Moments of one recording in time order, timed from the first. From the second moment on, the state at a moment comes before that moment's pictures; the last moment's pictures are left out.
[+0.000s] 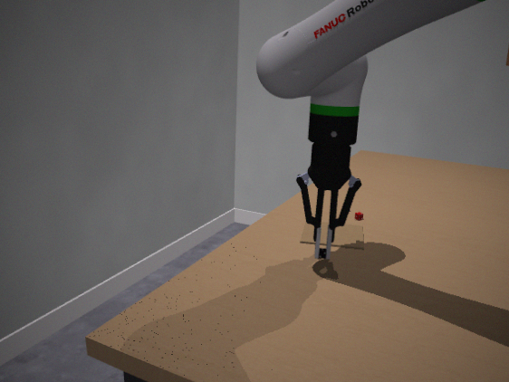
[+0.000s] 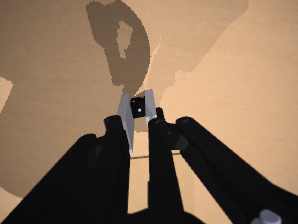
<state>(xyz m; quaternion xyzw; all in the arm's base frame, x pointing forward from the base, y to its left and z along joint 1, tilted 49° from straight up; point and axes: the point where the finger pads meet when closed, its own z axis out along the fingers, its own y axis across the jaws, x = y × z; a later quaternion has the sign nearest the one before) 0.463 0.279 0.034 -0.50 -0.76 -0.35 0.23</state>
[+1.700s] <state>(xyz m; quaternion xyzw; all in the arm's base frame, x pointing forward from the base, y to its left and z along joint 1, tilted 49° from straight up) 0.455 0.163 0.055 -0.54 -0.73 -0.33 0.25</state>
